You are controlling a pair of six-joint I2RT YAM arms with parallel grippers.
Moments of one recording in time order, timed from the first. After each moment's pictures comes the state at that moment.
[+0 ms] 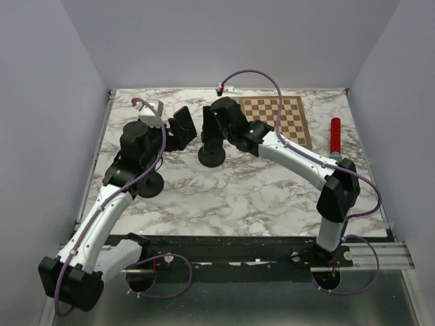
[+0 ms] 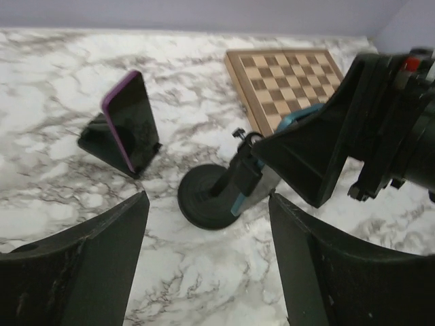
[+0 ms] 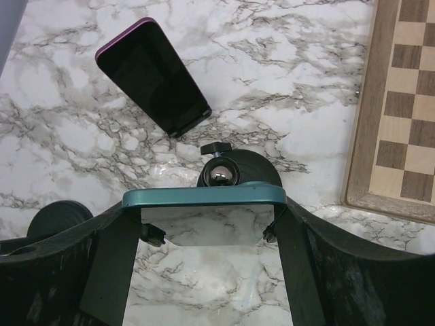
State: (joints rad) left arm -0.34 0.92 0.92 -0.16 0.02 -0.30; right arm 0.85 1.84 1.69 -0.39 0.42 0.47
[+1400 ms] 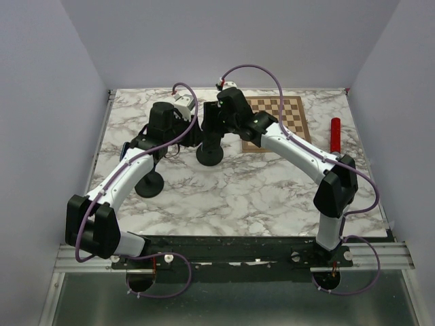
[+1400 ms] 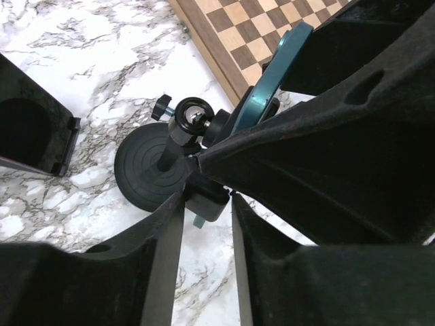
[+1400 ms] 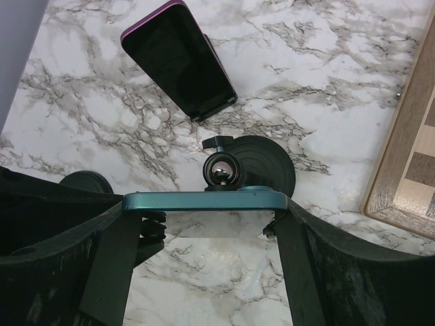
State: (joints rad) left arm -0.35 1.38 1.10 -0.20 0.38 -0.18; right arm 0.78 1.88 1.78 -0.47 0.17 0.43
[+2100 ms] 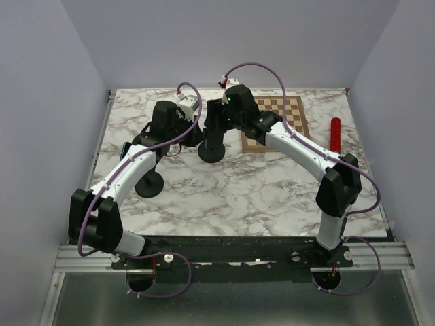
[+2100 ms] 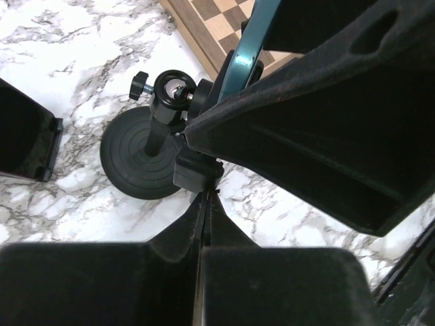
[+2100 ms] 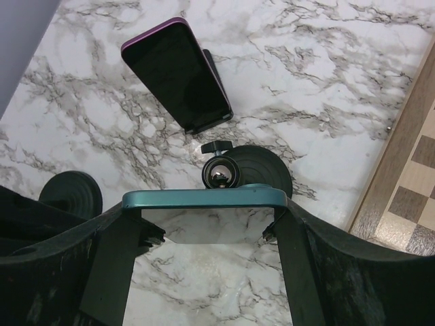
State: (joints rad) left arm -0.35 1.42 1.13 -0.22 0.42 -0.15; right arm 0.73 1.87 1.72 -0.36 0.09 0.32
